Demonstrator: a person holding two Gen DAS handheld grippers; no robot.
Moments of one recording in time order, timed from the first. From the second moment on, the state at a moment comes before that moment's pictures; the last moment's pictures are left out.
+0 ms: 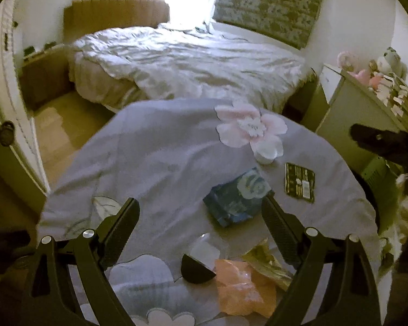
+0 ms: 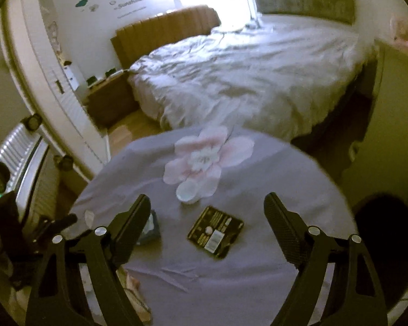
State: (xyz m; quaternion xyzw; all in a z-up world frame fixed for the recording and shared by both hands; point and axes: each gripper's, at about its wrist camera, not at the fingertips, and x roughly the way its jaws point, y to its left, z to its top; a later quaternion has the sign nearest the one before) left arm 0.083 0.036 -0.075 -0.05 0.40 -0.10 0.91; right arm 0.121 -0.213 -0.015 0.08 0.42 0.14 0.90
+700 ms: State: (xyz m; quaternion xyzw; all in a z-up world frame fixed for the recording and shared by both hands) left arm 0.142 -0.029 -0.118 0.10 0.44 -0.22 0.87; right arm 0.205 -0.129 -0.104 -0.01 0.48 0.20 0.86
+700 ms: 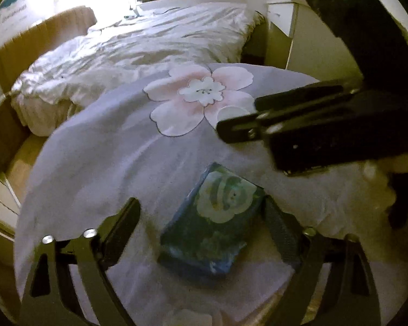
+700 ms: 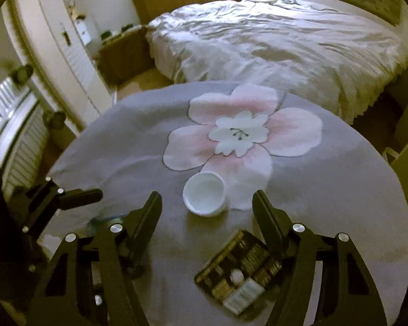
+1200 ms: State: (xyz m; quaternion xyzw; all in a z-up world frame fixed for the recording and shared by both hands) left arm 0.154 -0.011 -0.116 0.04 0.43 -0.20 0.88; right arm 0.209 -0.131 -0.106 0.01 0.48 0.20 0.85
